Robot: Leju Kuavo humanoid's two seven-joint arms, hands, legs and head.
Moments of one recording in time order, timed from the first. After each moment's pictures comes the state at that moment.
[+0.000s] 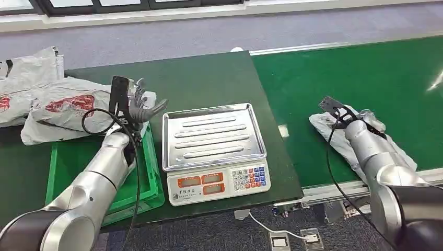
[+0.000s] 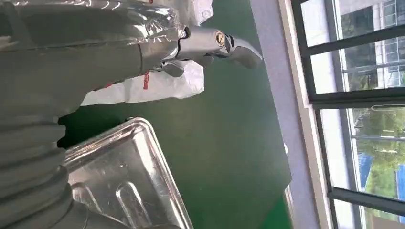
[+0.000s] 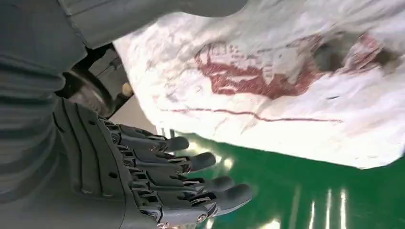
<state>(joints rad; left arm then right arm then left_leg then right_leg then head) -0.96 -0.19 0.06 -0.30 -0.21 0.04 -0.29 -0.91 -0.31 0.18 -0.31 1.07 0.04 0.36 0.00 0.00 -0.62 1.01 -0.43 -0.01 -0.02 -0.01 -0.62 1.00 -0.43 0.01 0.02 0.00</state>
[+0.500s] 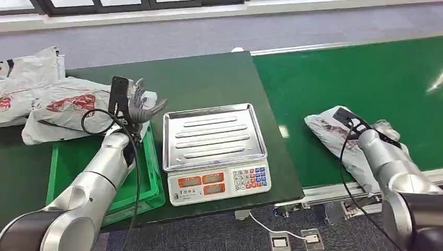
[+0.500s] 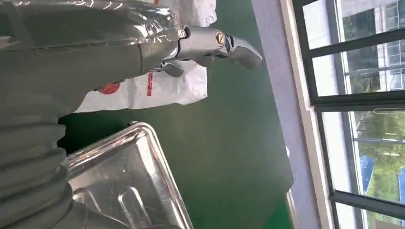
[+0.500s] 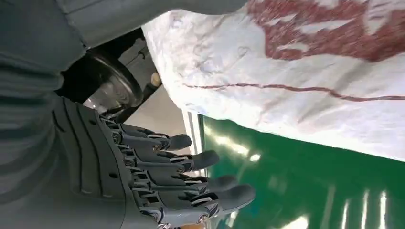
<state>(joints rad) -0.96 -0.19 0.06 -0.31 -0.21 0.05 -0.29 -0.85 -0.39 0.18 -0.30 1.10 0.05 0.37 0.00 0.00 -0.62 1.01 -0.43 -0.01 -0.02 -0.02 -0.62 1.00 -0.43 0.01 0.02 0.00</state>
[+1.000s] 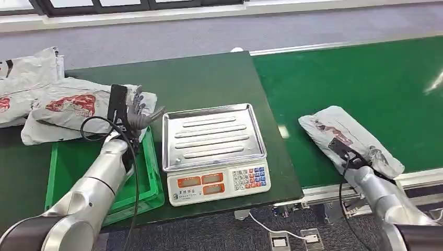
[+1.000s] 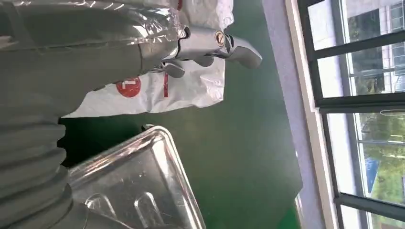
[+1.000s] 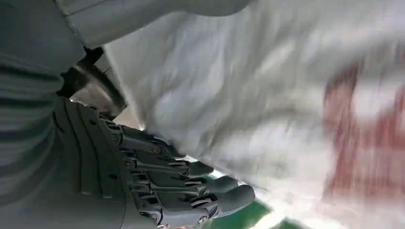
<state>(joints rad) -0.92 -0.17 0.06 -0.31 -0.21 0.03 -0.31 -0.60 -0.37 0.13 -0.32 1.07 -0.12 0.19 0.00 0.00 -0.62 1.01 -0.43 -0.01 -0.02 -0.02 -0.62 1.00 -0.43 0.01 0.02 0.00</state>
